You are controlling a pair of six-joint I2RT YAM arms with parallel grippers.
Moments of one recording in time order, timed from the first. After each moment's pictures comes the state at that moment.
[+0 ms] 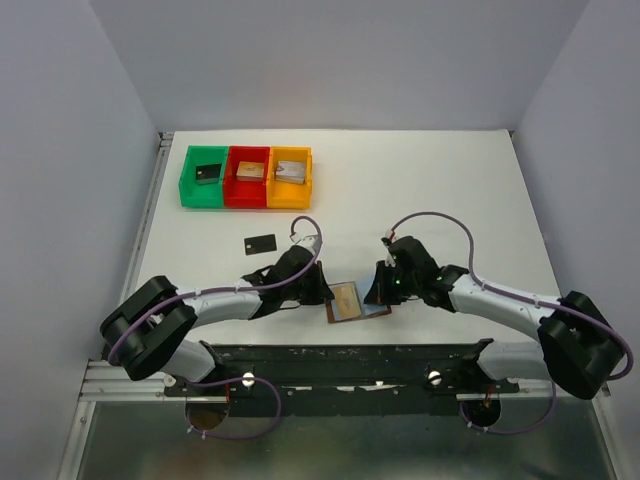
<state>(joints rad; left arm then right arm) -0.84 1.42 0.53 0.18 0.11 -0.80 0.72 1.28 0.55 -0.16 -0.22 0.69</state>
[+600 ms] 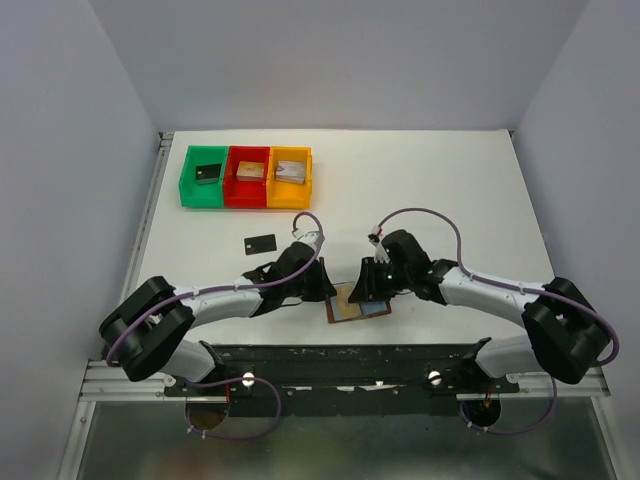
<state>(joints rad) -0.84 1.39 0.56 0.15 0.11 -0.79 0.72 1.35 0.62 -0.10 -0.36 0.65</state>
